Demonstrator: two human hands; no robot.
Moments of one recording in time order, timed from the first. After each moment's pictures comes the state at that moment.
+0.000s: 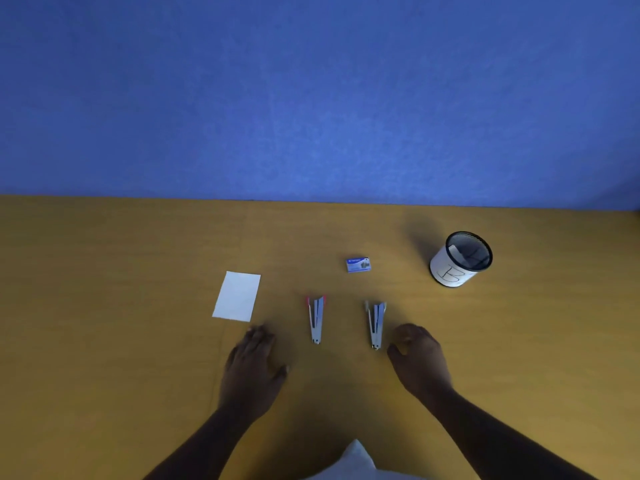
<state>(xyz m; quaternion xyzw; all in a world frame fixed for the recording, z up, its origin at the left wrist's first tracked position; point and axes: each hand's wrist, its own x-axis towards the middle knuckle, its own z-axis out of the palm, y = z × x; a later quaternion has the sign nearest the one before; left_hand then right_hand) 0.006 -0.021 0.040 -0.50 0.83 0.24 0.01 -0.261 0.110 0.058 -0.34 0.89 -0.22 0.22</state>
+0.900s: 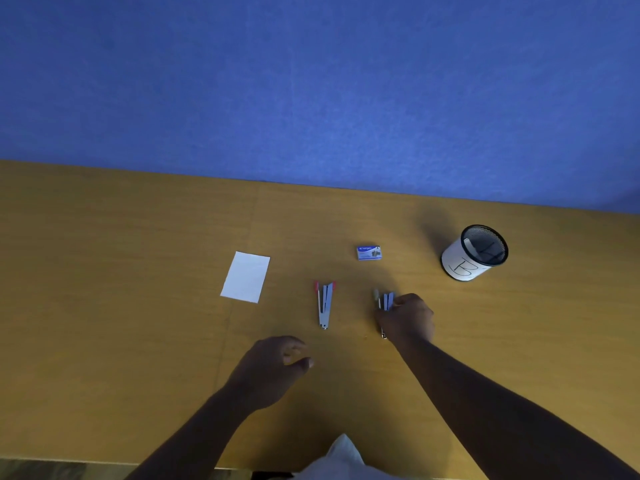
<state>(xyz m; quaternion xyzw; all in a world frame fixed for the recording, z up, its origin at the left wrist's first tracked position) 0.002 -0.011 0.087 -0.46 0.76 0.45 0.03 -0.253 0.045 0.055 -0.17 0.92 -0.24 0.24</state>
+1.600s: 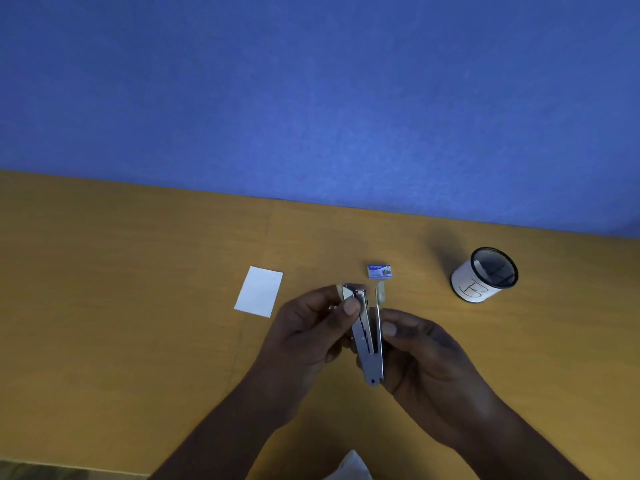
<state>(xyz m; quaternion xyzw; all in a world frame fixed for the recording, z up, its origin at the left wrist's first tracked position) -0.035 -0.004 0.229 -0.26 0.52 0.75 -0.30 -0.182 0.081 0.239 -0.25 0.35 -0.59 0.68</state>
